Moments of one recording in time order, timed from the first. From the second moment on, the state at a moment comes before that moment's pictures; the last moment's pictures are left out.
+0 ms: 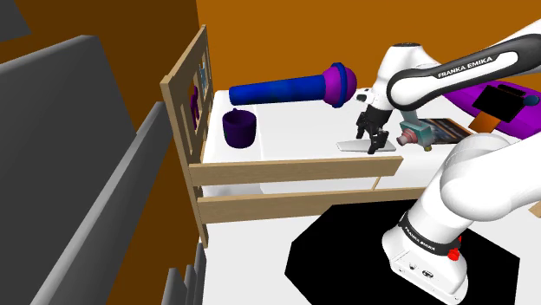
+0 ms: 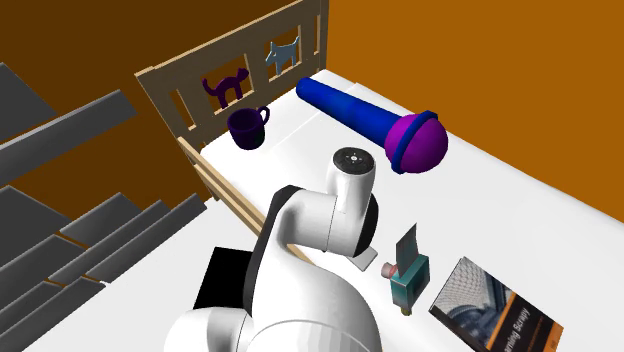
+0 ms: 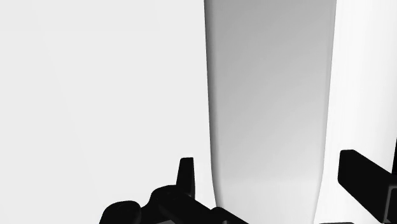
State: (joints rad) arm 0.07 -0.69 -0.63 -2.90 -0.51 2.25 -1.05
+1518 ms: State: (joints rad) arm 0.07 -0.77 -0.58 -2.85 -0.48 2.12 -1.06
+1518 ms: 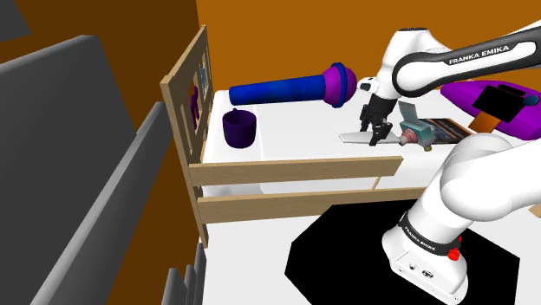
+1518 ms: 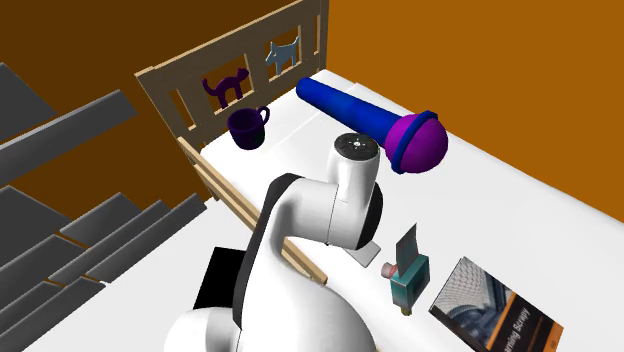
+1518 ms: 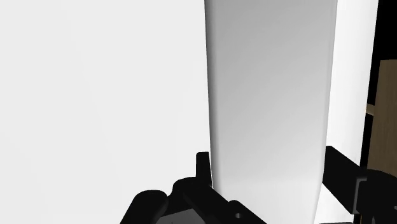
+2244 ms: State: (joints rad) arm 0.08 -0.86 -0.51 -2.75 -0.42 1.94 -1.07
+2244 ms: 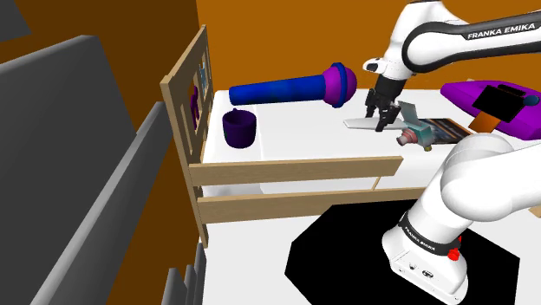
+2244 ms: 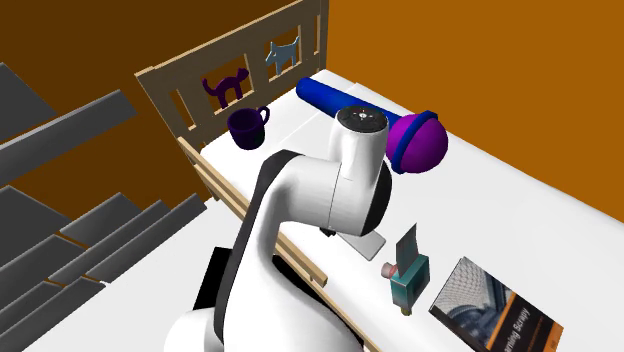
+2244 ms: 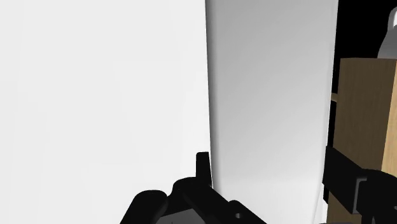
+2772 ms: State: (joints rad) arm 0.09 -0.88 -0.47 -2.66 -0.38 1.82 -1.08
